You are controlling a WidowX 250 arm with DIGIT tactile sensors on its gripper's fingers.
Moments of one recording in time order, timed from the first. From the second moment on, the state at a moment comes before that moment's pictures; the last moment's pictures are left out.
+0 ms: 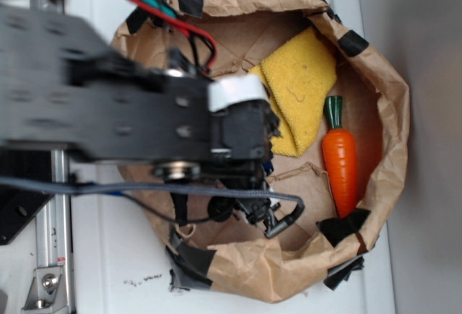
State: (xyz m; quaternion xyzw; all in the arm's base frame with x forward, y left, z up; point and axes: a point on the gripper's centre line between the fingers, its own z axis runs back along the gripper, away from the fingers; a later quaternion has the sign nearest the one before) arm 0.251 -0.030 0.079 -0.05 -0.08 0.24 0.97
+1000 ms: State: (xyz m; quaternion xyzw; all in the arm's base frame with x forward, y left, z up) arm 0.276 -0.043 0.043 -0.07 -0.07 0.18 0.98
